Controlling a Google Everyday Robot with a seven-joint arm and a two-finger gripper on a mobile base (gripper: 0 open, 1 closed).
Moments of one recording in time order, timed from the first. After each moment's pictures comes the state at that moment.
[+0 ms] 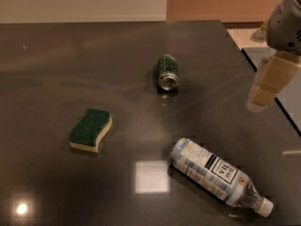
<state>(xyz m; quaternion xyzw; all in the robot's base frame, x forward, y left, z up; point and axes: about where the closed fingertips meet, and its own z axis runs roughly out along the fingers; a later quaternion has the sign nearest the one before) 0.464 -0.208 0.981 -0.59 0.79 -0.01 0.16</state>
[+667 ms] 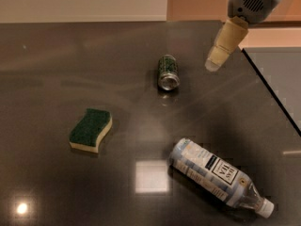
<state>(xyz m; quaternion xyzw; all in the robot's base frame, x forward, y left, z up) 0.563 -0.174 0.983 -0.52 0.84 0.04 0.16</state>
